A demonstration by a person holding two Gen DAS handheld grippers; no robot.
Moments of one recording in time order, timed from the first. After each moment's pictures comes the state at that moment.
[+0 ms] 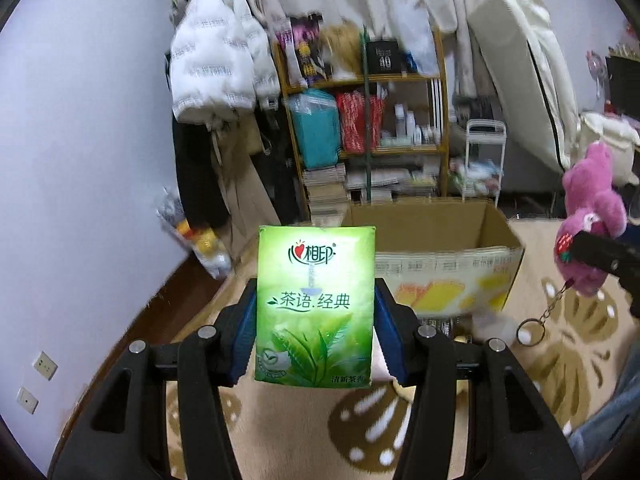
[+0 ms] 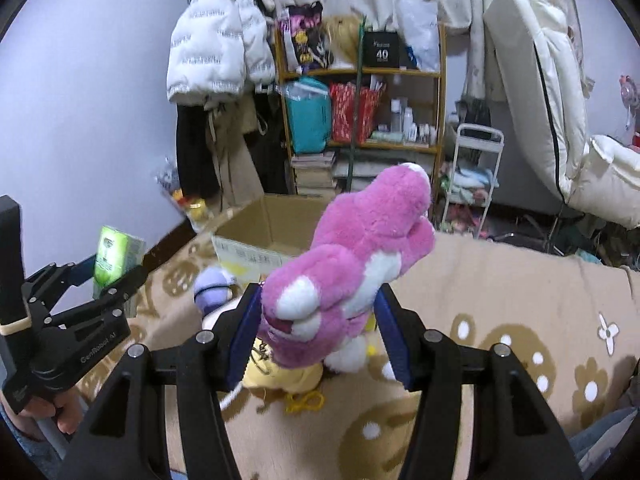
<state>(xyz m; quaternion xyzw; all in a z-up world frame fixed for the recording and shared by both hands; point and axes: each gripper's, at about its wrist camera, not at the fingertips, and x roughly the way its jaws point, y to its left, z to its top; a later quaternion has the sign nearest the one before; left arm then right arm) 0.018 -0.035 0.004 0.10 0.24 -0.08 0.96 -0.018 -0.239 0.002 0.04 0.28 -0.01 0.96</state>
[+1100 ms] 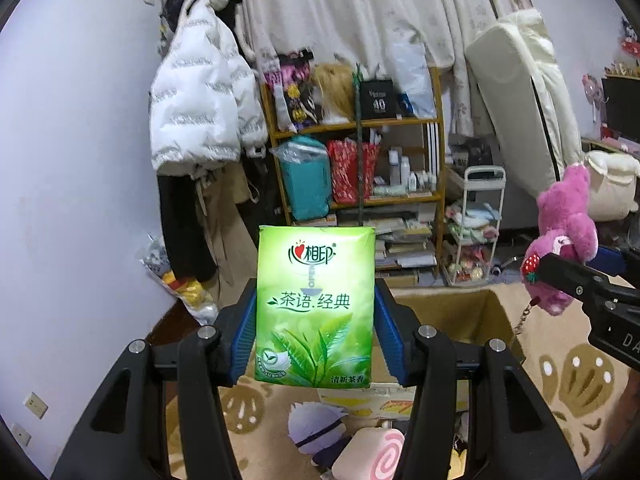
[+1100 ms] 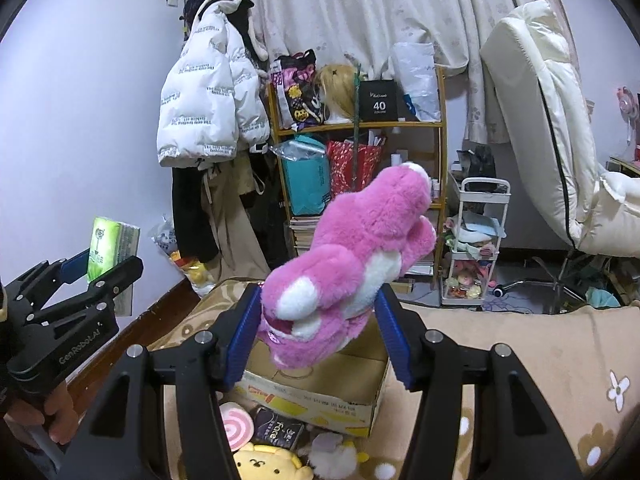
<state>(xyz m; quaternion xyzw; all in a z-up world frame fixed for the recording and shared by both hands) 0.106 -0.078 0.053 0.10 0.20 -0.10 0.97 0.062 -0.265 0.037 0.06 0.22 -0.01 0.97</state>
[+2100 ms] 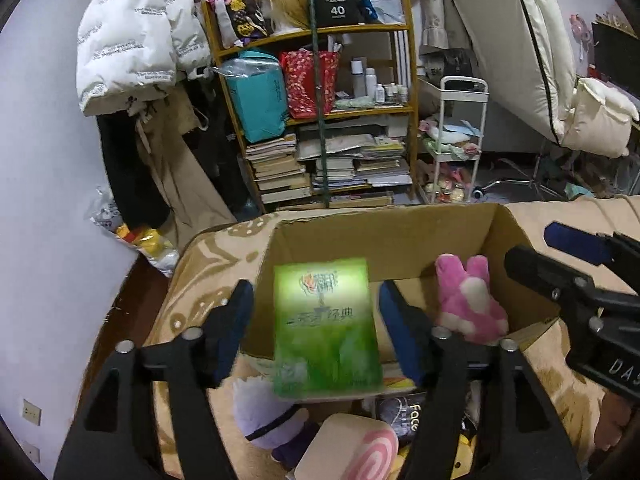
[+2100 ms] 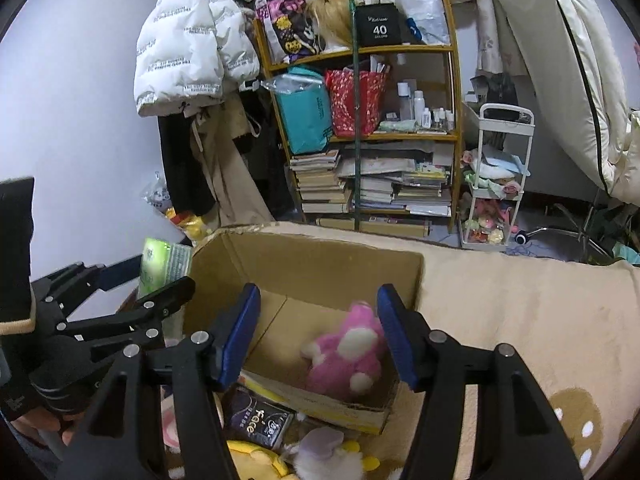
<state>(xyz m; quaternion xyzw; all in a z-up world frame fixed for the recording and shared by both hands) 0.172 -0.124 -0.033 0.14 0.33 -0.14 0.92 0.125 -0.285 -0.047 0.09 0.31 0.01 0.95</state>
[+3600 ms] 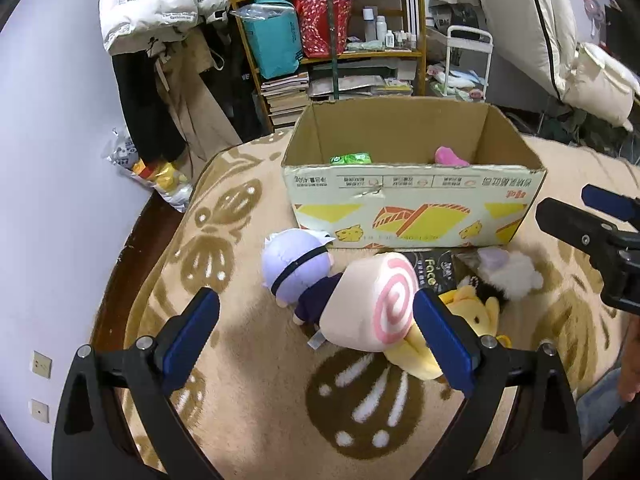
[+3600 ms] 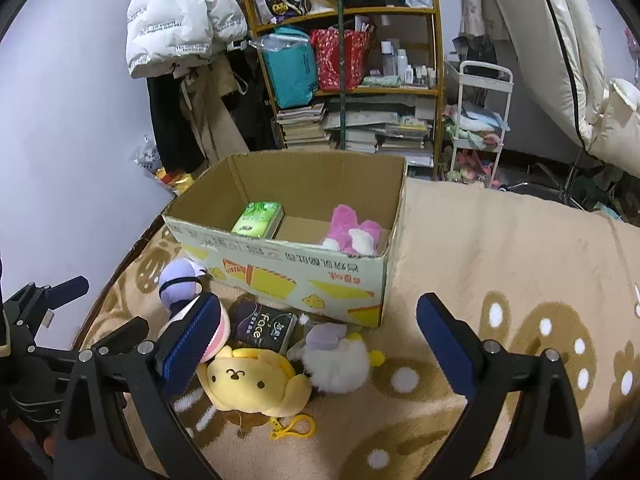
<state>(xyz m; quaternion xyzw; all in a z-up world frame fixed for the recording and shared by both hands) 0.092 -0.067 -0.062 0.15 0.42 -0.12 0.89 0.059 -0.269 -0.070 0.09 0.38 -0.01 0.92</state>
